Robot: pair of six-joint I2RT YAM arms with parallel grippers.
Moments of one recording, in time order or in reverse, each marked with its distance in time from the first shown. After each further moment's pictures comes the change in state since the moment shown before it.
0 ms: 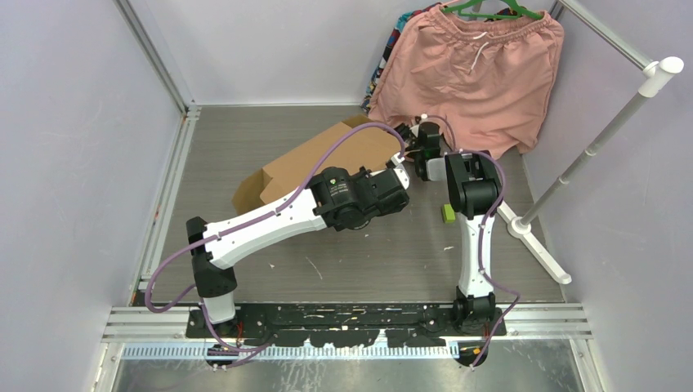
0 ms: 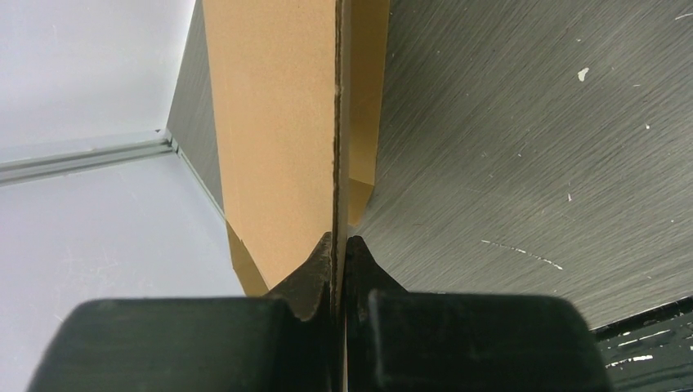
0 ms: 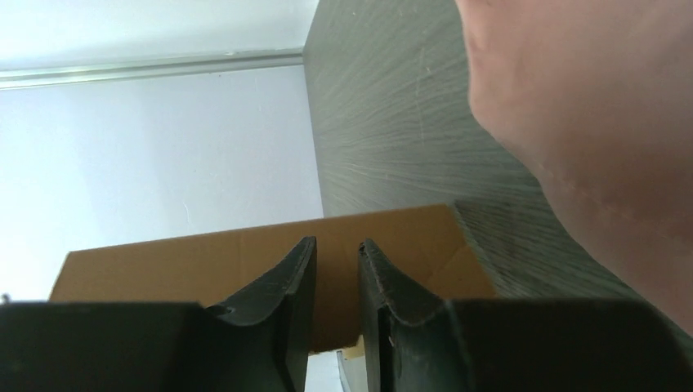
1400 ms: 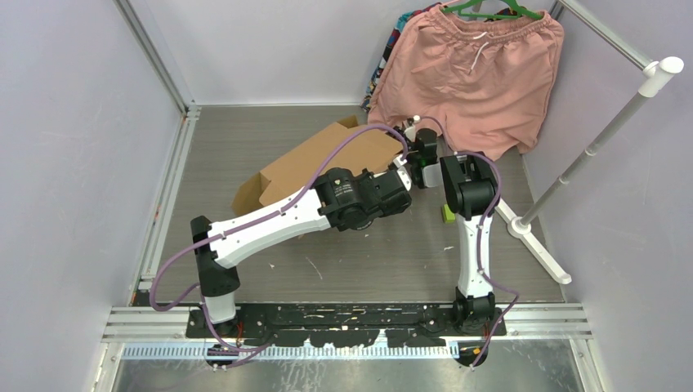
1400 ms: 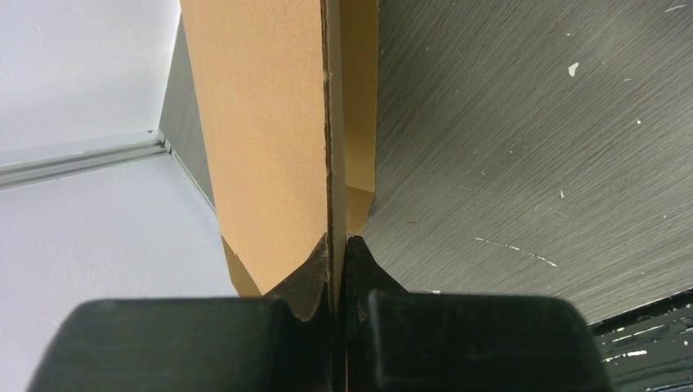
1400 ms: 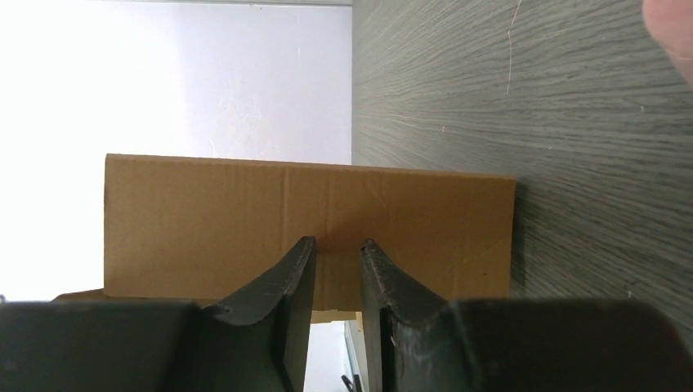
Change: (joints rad) left arm 0.000 0.019 0.000 0.000 0.019 -0.001; right arm 0.039 0.000 -0.094 0.244 -0.103 0.068
